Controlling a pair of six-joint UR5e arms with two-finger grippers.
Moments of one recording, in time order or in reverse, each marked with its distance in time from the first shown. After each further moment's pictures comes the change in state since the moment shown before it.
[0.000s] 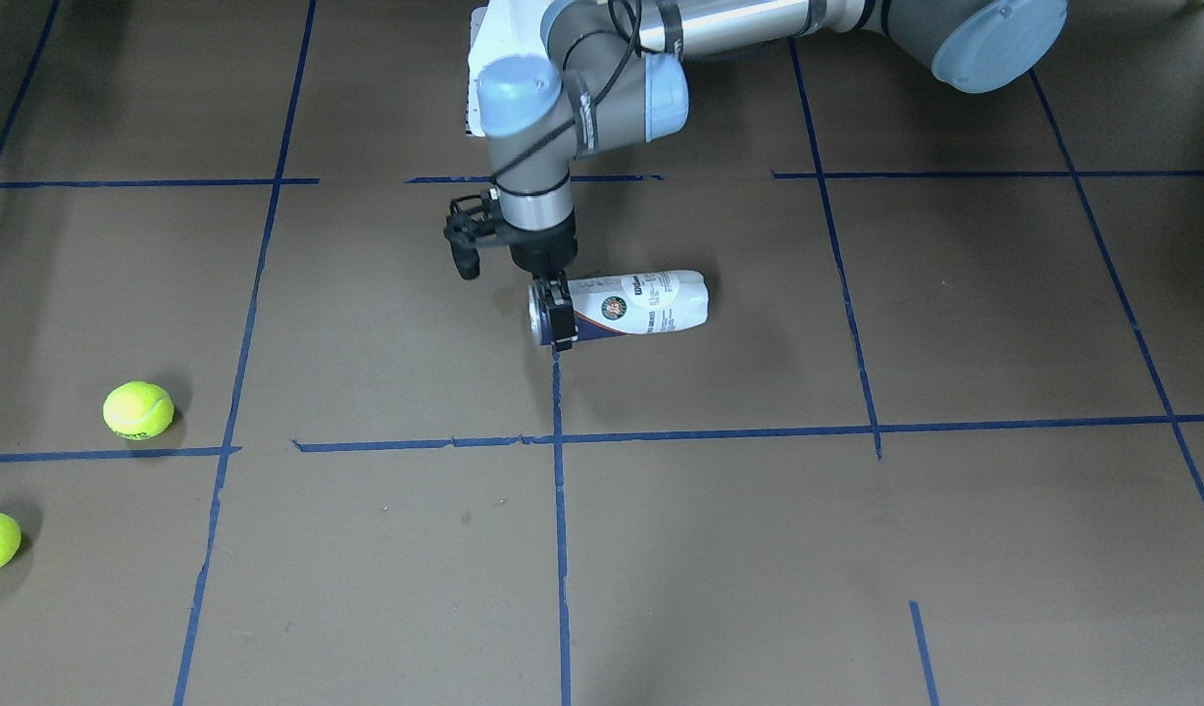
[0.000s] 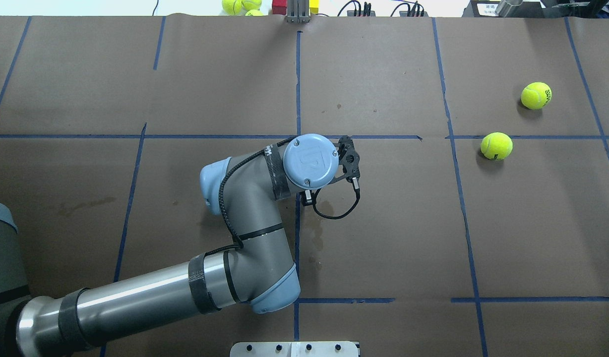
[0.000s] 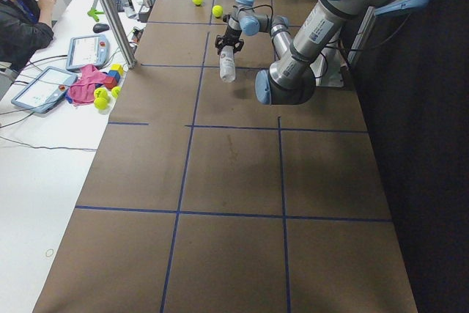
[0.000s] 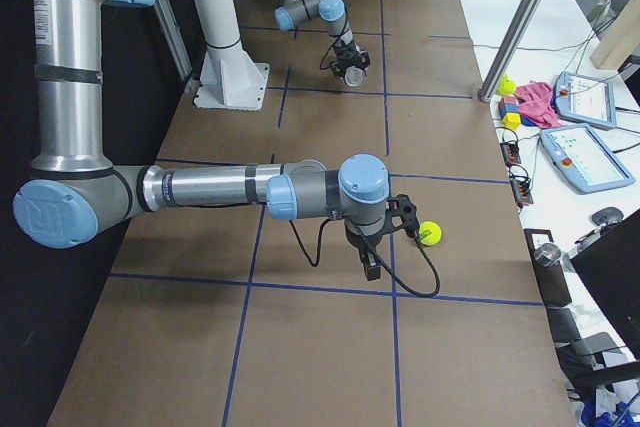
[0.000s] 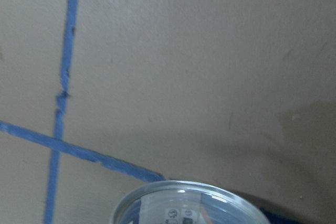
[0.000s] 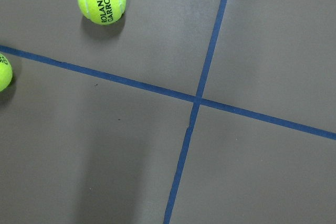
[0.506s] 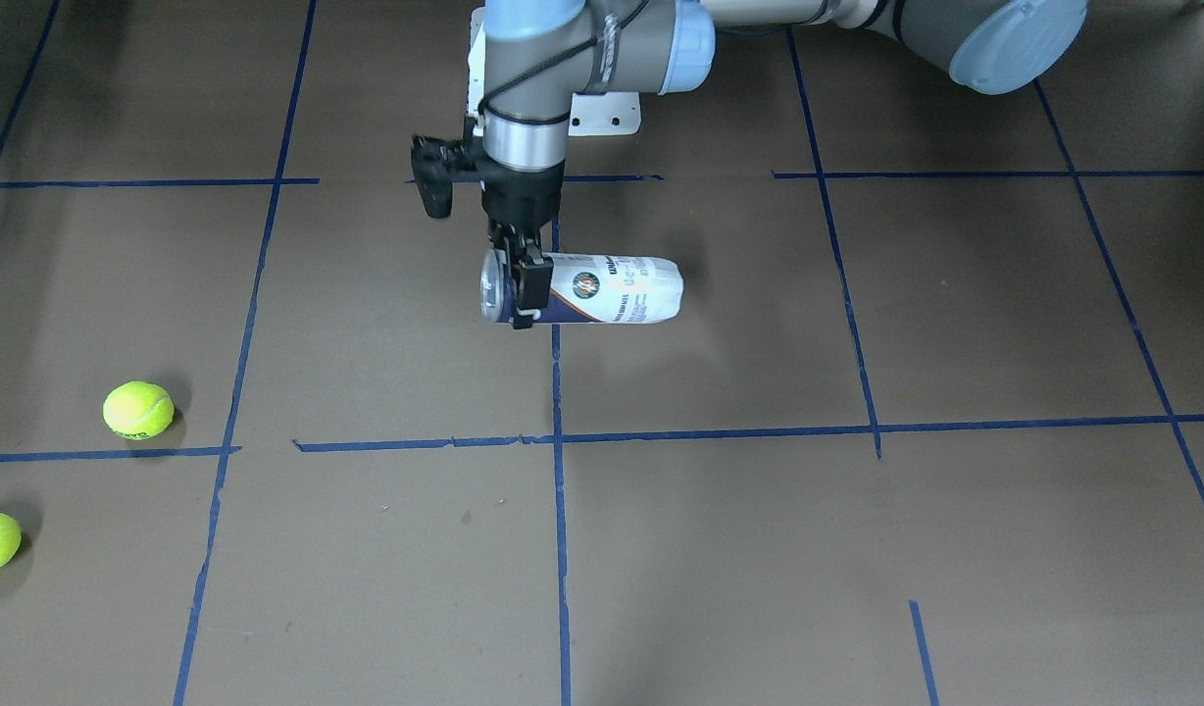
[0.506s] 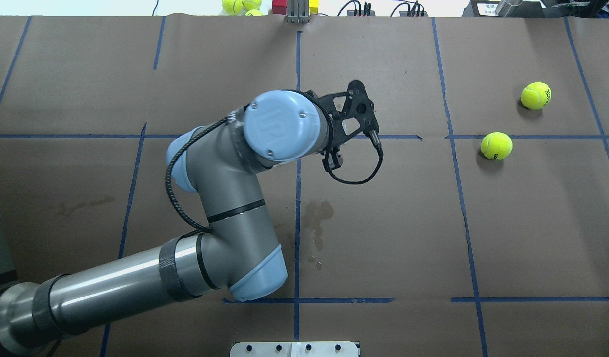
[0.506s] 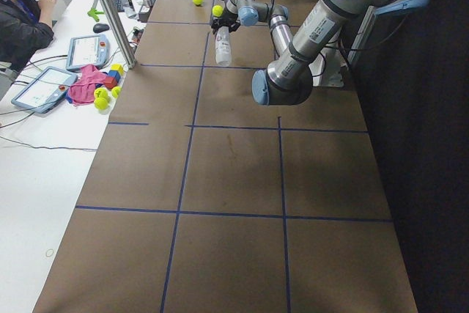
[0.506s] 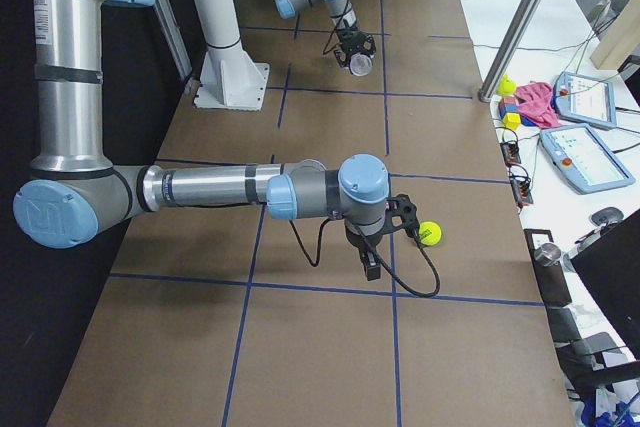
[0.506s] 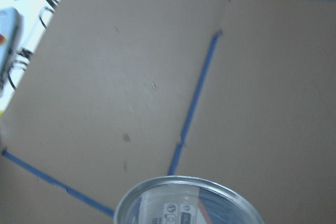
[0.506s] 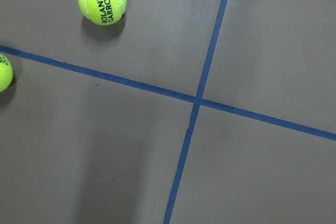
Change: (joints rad) left arm -0.066 0.060 -0.107 -0.410 -0.006 -0.161; right arm 0.000 0.001 0.000 -0.001 0.000 0.000
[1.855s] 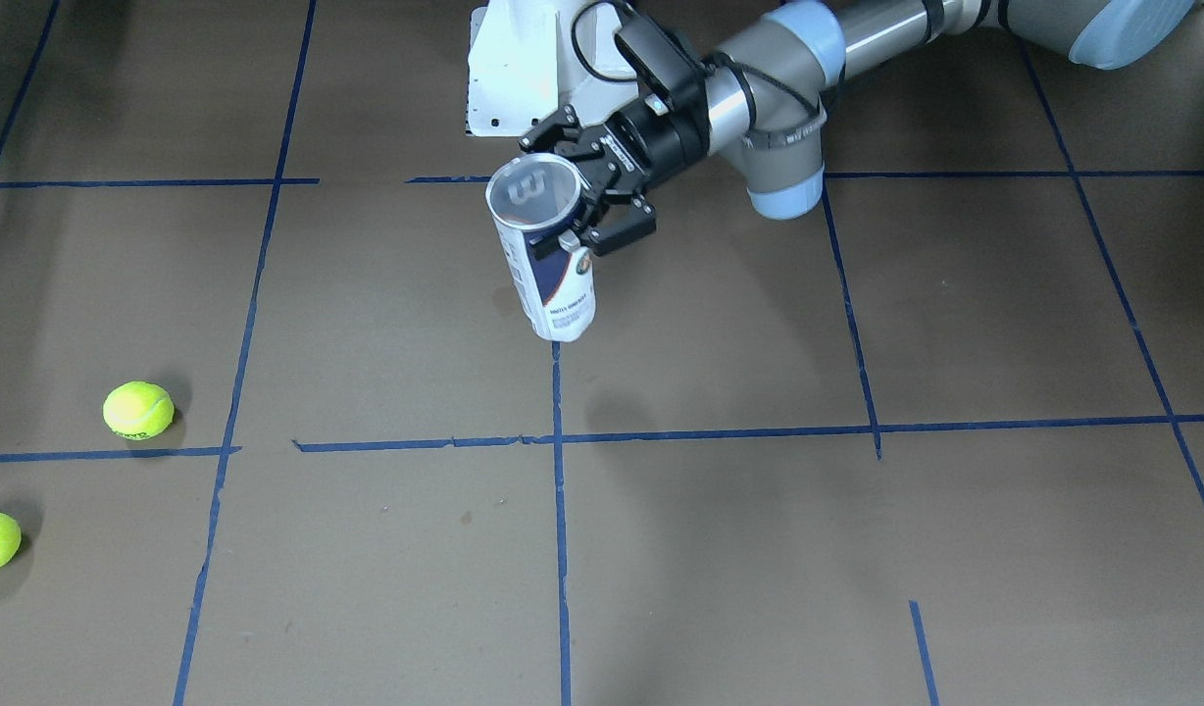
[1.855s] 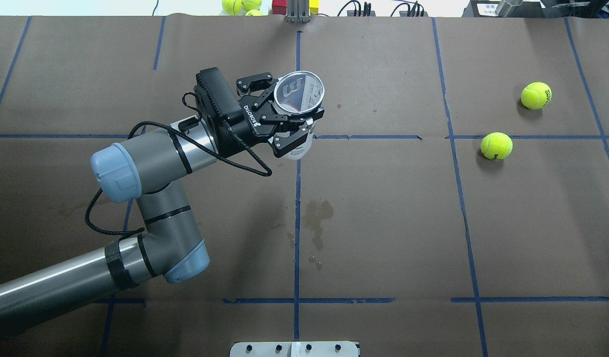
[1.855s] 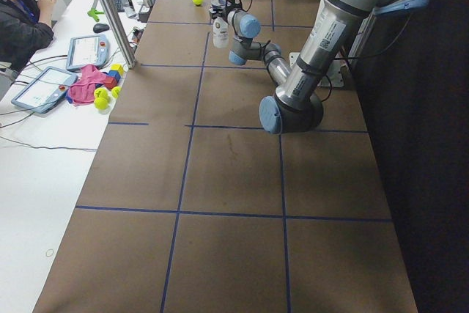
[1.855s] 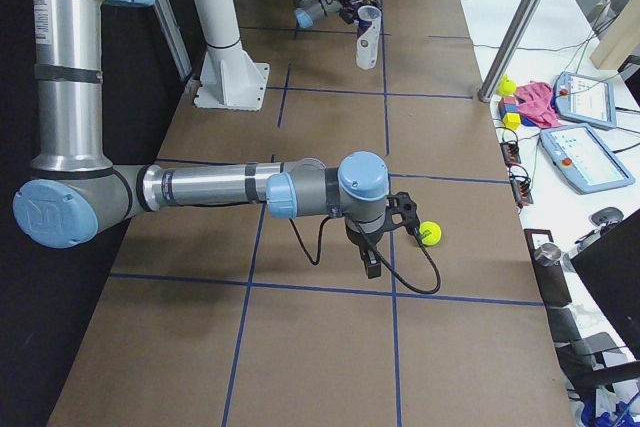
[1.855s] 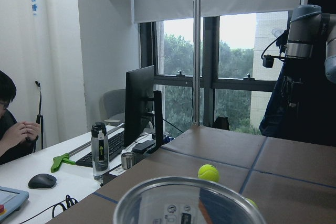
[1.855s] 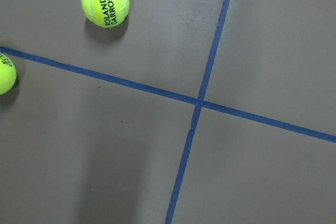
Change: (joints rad) left arm -0.022 0.237 0.191 -1.225 0.082 -0.249; right arm 0.000 -0.001 0.008 0.001 0.001 0.000
